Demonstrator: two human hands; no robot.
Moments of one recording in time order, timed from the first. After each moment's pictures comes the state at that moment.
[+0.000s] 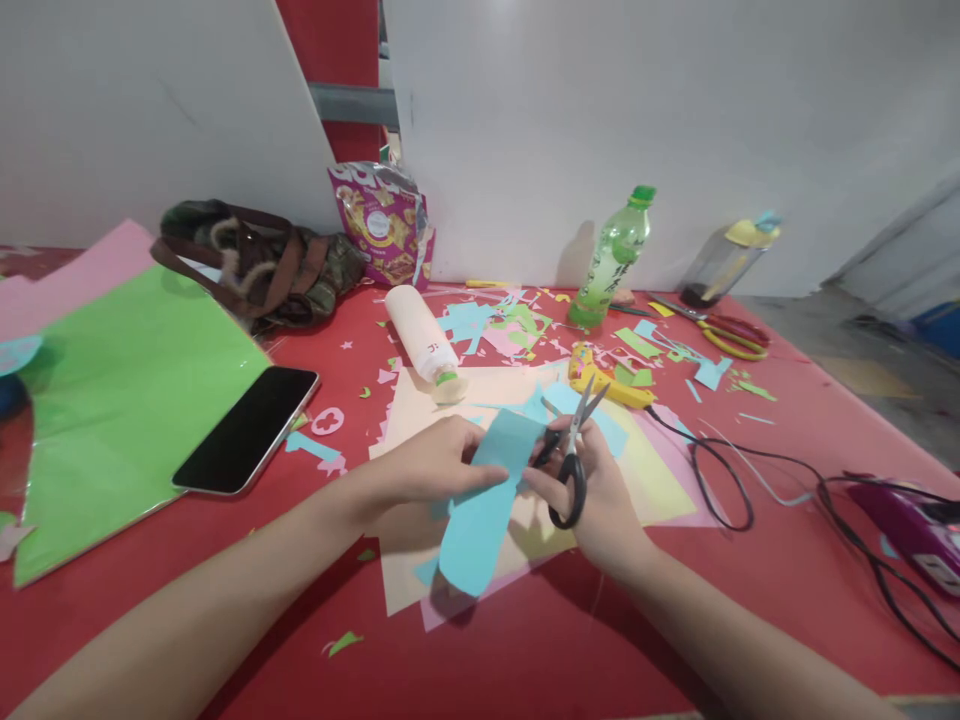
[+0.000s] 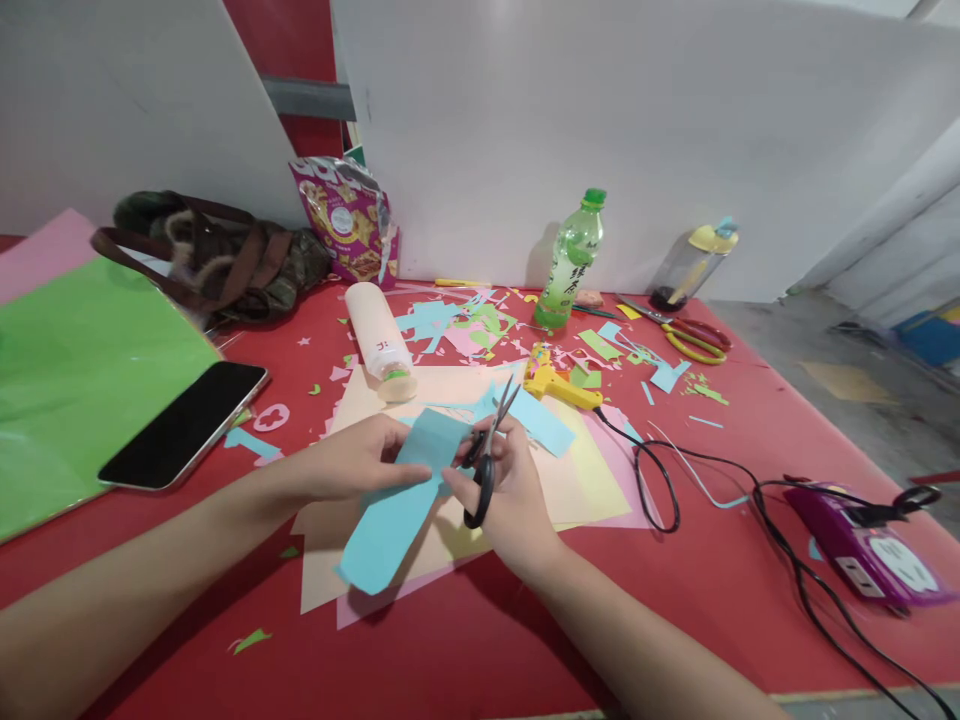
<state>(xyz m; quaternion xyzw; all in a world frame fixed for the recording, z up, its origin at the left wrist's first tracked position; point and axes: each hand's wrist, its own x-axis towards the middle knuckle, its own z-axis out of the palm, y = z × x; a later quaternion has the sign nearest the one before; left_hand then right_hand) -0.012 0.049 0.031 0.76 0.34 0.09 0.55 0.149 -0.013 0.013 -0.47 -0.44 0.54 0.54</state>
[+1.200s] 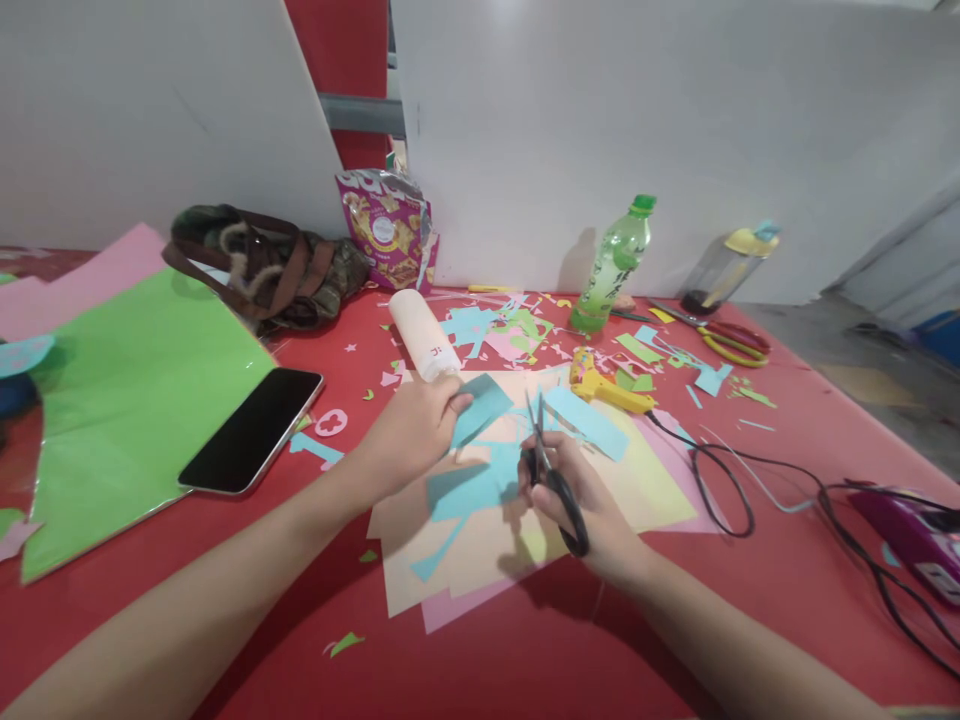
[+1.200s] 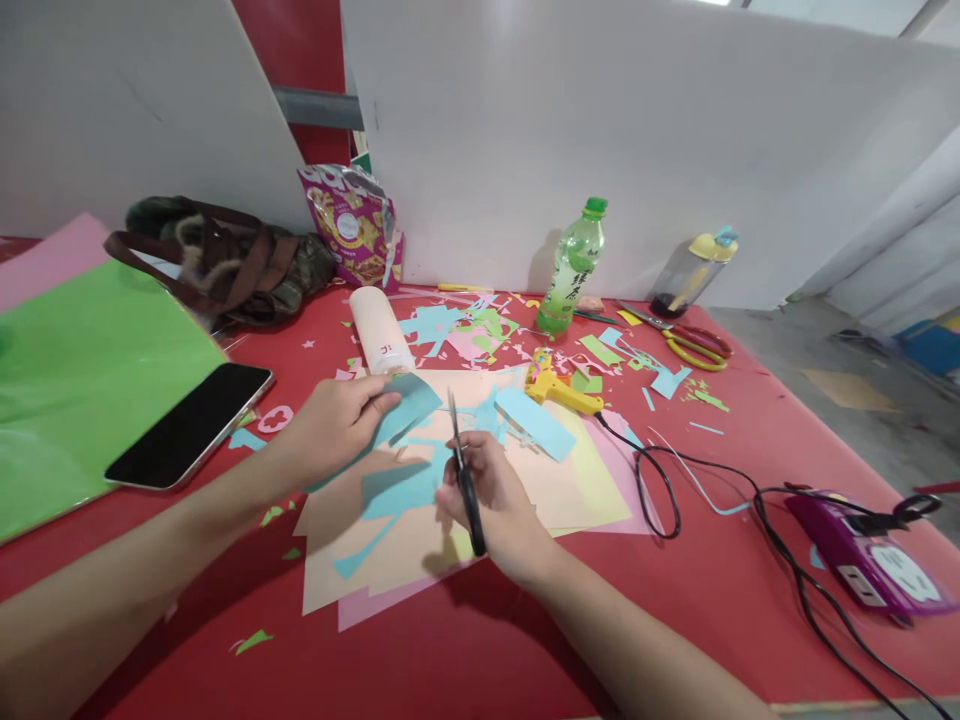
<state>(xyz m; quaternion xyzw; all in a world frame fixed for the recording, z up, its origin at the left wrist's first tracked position) -0.020 0.054 0.046 0.82 0.52 0.20 0.16 0.151 -0.017 0.018 -0.42 -0.50 0.61 0.45</state>
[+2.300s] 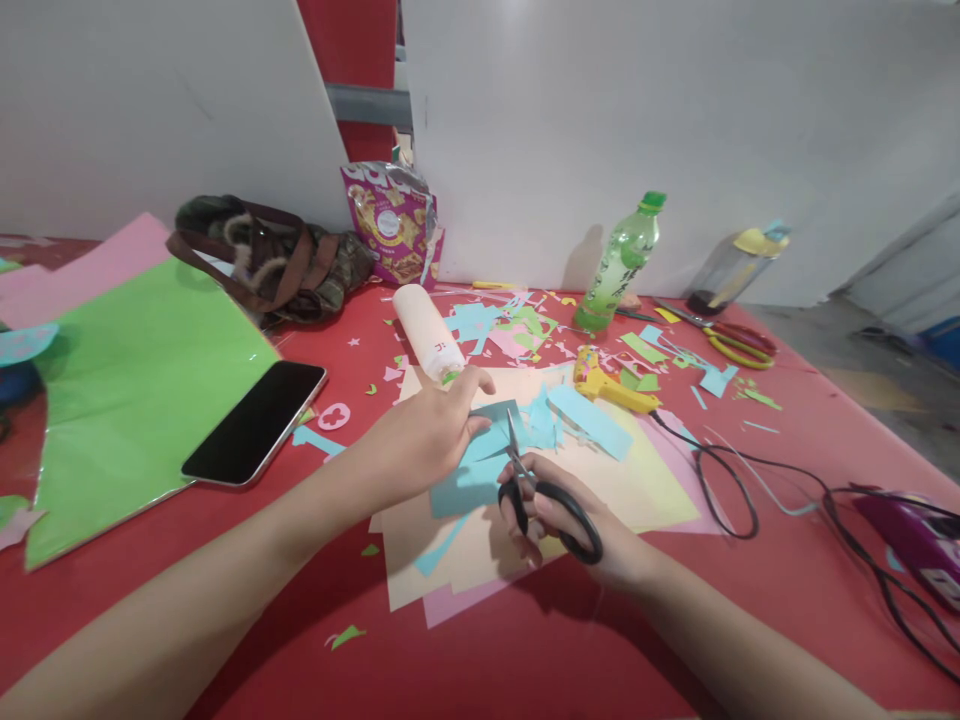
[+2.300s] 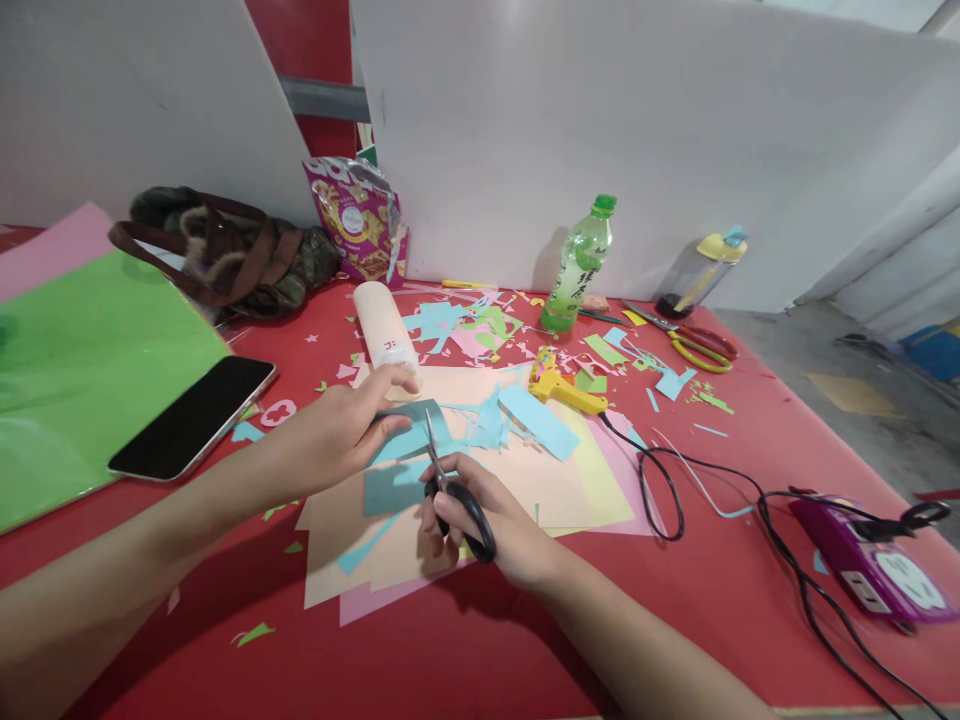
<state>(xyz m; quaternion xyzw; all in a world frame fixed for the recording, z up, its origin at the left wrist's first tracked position) -0.024 0.041 0.058 0.86 0.46 0.13 0.18 0.155 -0.019 0.013 -0.34 -0.50 0.73 0.34</state>
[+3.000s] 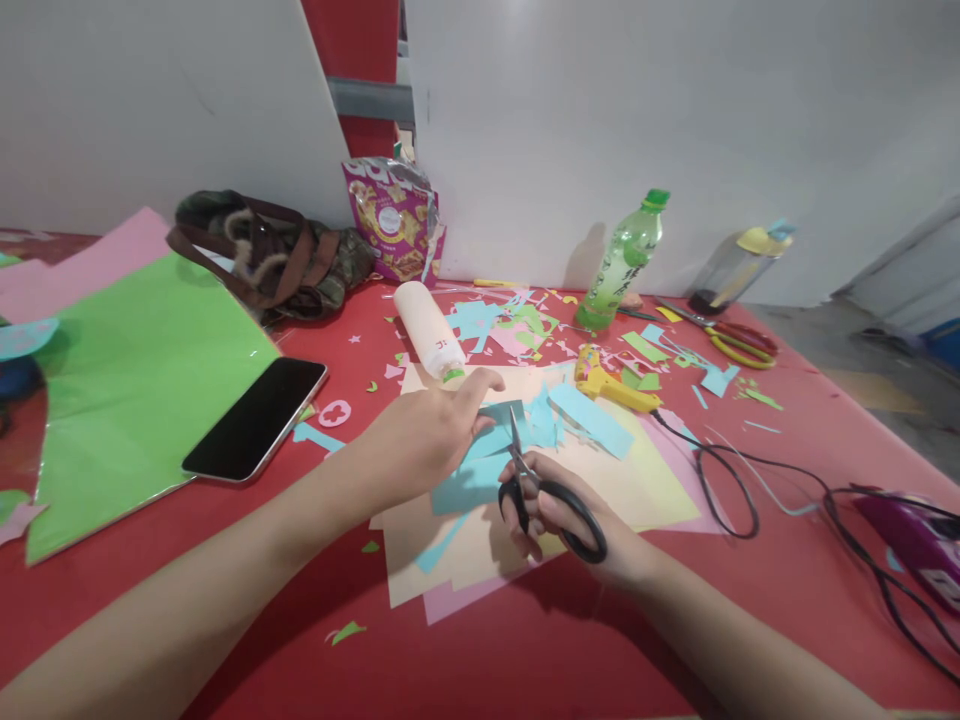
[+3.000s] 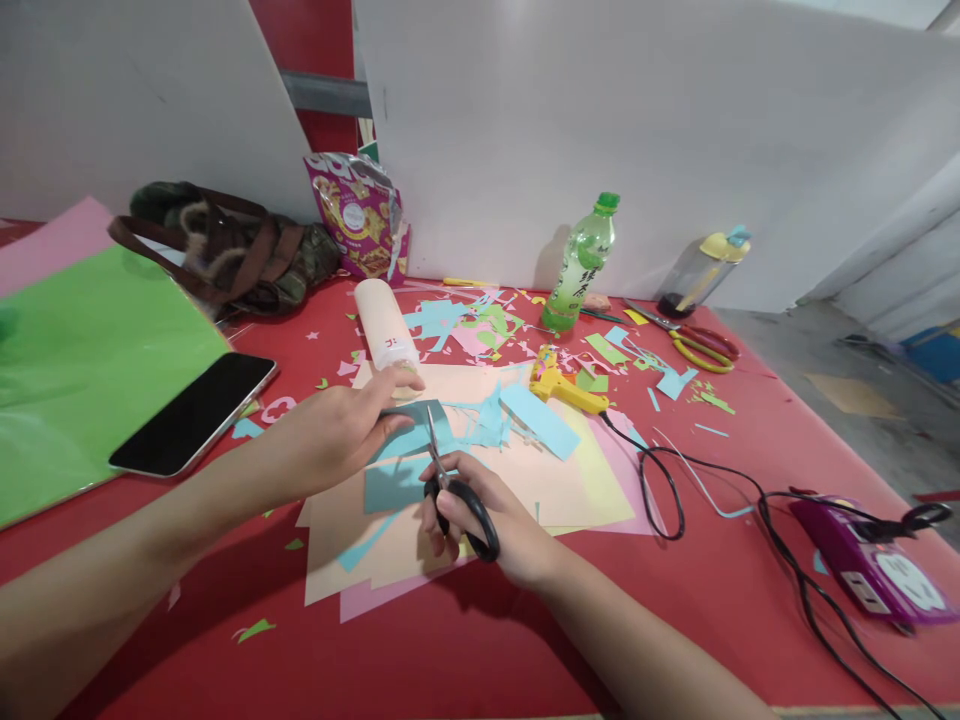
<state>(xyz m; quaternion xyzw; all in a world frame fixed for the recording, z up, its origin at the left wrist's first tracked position) -0.024 0.041 0.055 0.89 0.45 0.10 0.07 0.153 -0.020 0.016 -0.33 -0.50 0.72 0.36</state>
